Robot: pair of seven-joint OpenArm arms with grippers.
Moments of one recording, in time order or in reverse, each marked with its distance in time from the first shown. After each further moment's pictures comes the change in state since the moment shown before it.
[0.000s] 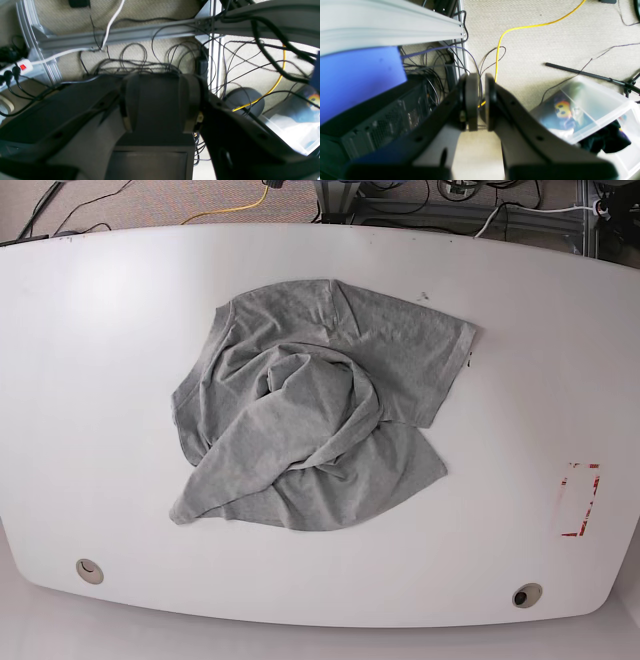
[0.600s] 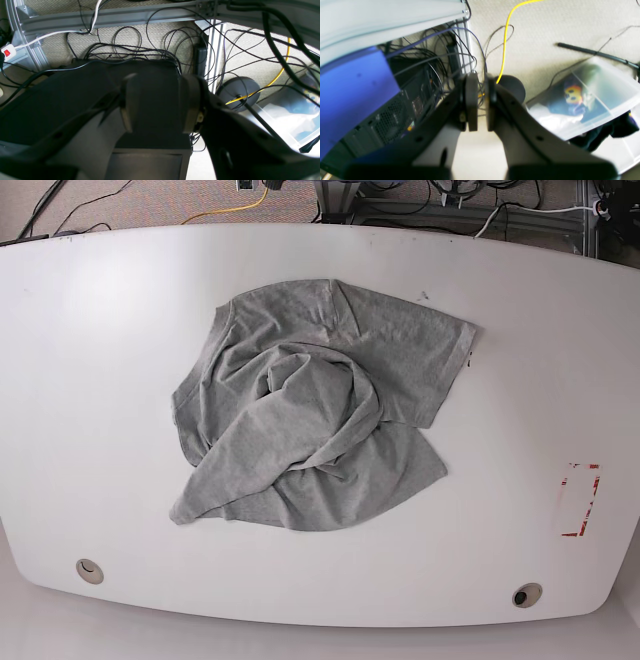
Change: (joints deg) left arm -15.5 0.4 0.1 -24.5 0.0 0.0 -0.4; right arm 14.3 0.0 0.0 -22.8 0.0 0.0 0.2
